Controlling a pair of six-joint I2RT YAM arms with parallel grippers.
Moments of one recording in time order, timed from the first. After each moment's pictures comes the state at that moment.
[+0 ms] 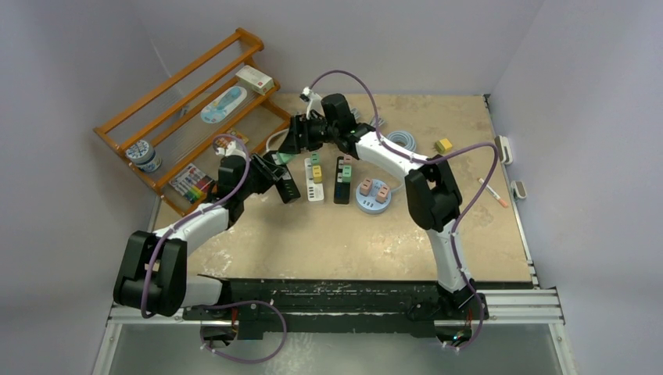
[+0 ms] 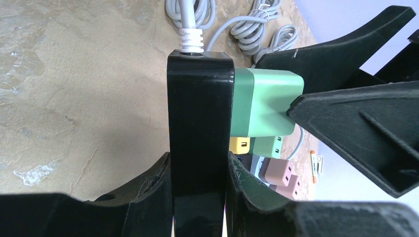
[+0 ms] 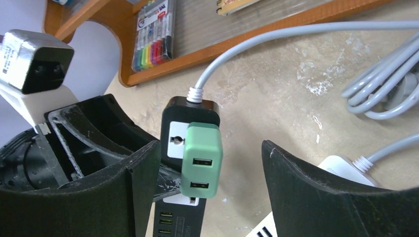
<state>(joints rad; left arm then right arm) -0.22 1.32 0.58 0.31 0.16 -0.93 0.63 2.18 1.82 -0.09 -0.53 0.45</state>
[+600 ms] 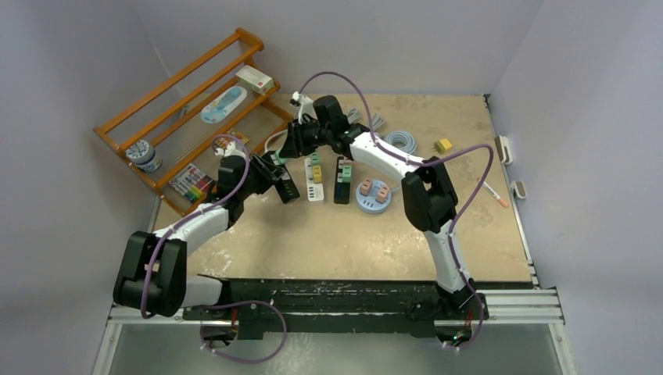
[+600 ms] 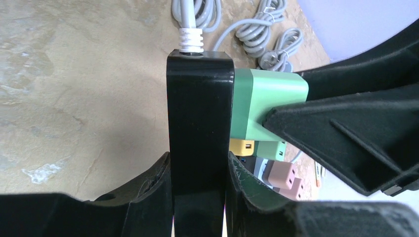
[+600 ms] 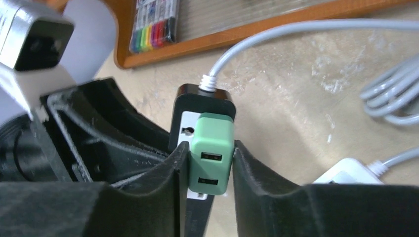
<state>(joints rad) -0.22 1.32 0.58 0.31 0.15 -0.93 0.67 2.20 1.87 -0.19 -0.54 0.36</state>
